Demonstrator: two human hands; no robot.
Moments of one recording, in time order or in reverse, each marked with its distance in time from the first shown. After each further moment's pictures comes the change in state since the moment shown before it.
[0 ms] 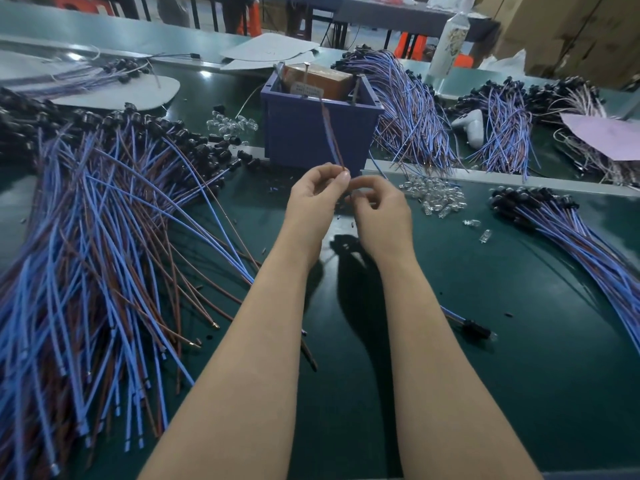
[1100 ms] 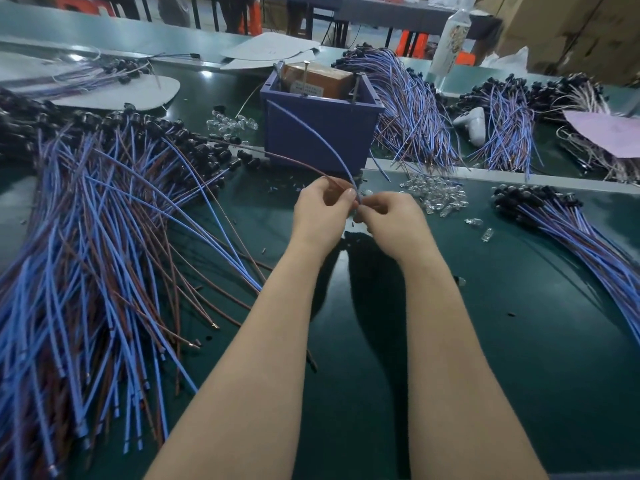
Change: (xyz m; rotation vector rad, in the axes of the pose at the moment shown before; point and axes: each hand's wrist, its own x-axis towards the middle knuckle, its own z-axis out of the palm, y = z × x) left_hand 0.002 -0.010 0.001 0.382 0.007 0.038; right_hand 0.005 0.003 -0.021 -0.193 -0.177 0.110
